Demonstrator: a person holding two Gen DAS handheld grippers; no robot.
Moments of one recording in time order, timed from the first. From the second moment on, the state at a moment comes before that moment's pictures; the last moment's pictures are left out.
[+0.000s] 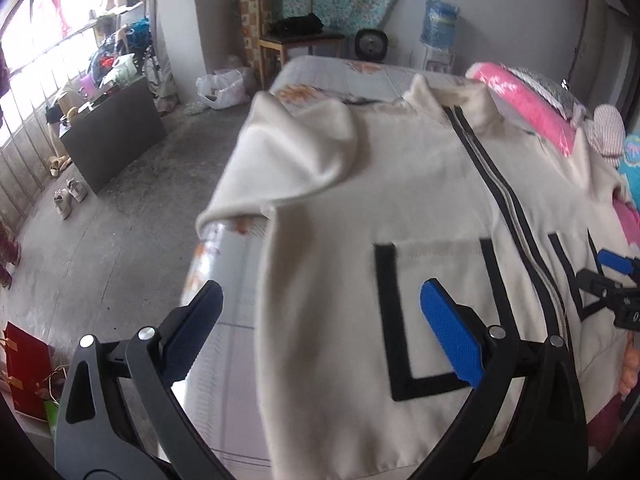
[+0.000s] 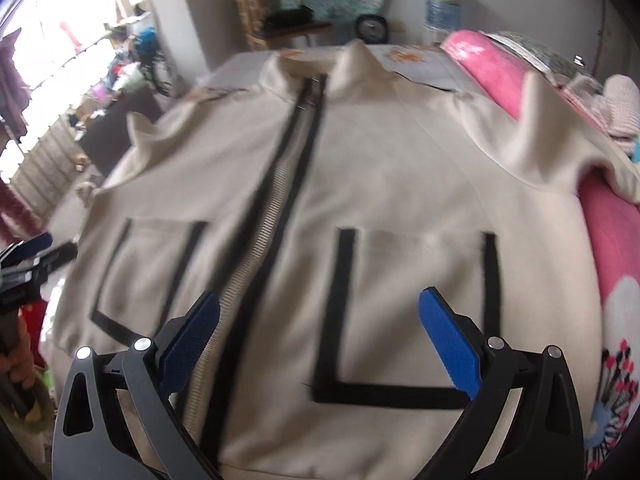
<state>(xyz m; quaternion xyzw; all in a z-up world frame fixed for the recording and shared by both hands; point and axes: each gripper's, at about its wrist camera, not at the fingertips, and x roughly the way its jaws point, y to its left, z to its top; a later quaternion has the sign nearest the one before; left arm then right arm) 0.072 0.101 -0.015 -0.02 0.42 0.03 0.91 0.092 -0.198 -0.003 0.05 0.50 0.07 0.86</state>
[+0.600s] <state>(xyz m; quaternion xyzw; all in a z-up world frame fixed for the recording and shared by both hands) 0.160 0.335 -0.136 -0.54 0.46 0.07 0.70 0.153 -0.117 -0.030 0.01 0.53 0.17 0.83</state>
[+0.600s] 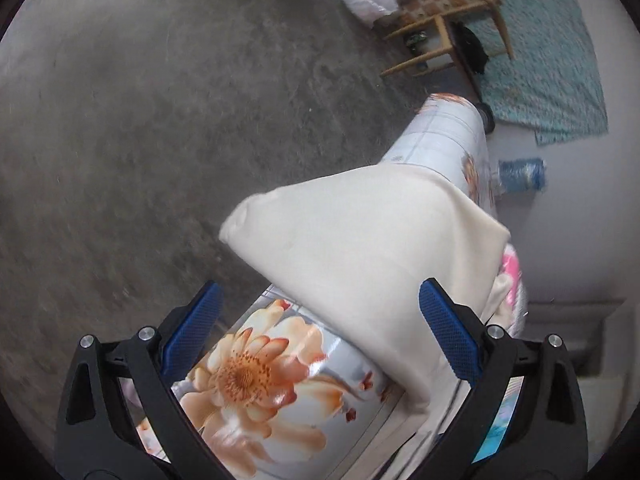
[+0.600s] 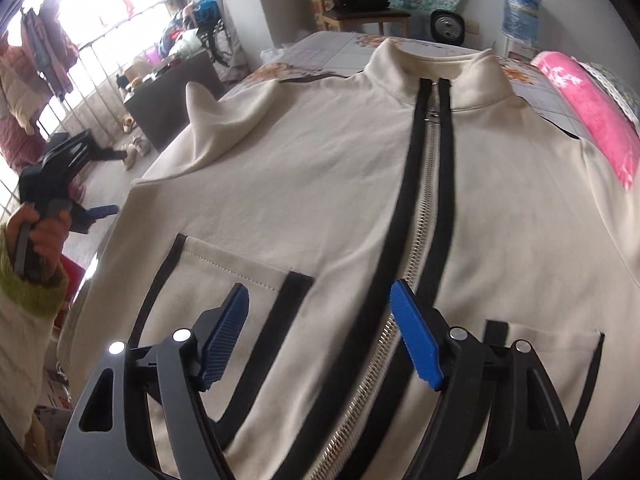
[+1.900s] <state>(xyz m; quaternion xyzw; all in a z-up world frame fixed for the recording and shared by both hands) 0.165 0.157 0.129 -0.14 0.26 -0.15 0.94 0.123 -0.164 0.017 0.02 0.49 0.08 0.87</state>
